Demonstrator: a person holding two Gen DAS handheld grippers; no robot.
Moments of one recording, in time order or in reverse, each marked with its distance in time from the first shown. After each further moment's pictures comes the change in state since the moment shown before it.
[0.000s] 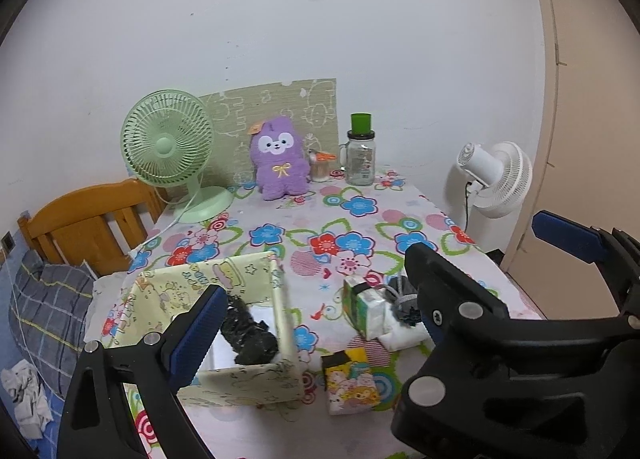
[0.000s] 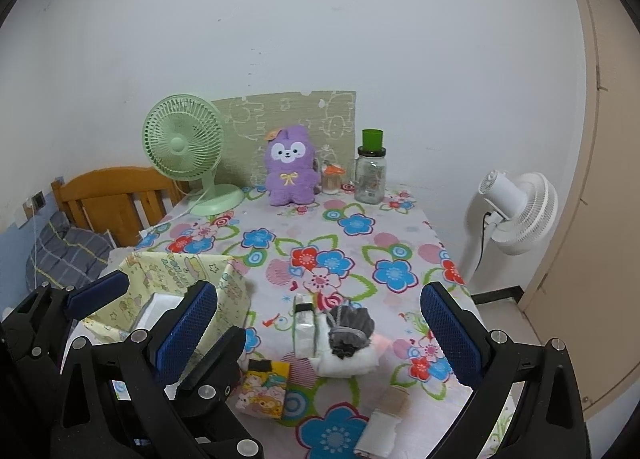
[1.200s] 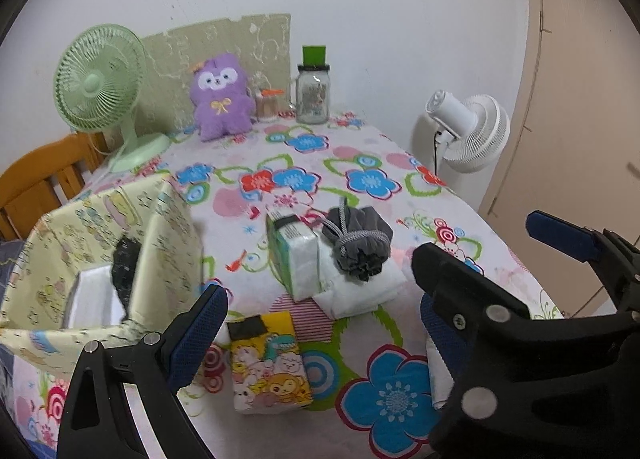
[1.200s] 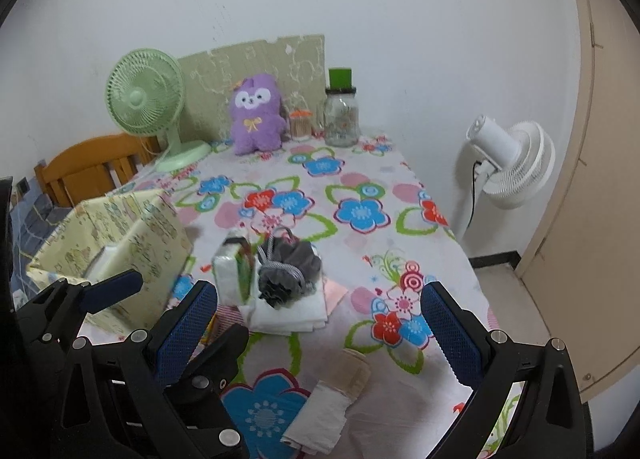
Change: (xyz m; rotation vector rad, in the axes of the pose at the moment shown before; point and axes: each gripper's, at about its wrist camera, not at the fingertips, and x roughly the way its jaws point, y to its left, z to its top) left arm 0.080 -0.048 -0.049 0.002 0.142 -0.139; right arm 0.058 -0.060 -0.065 0.035 0.122 -0.020
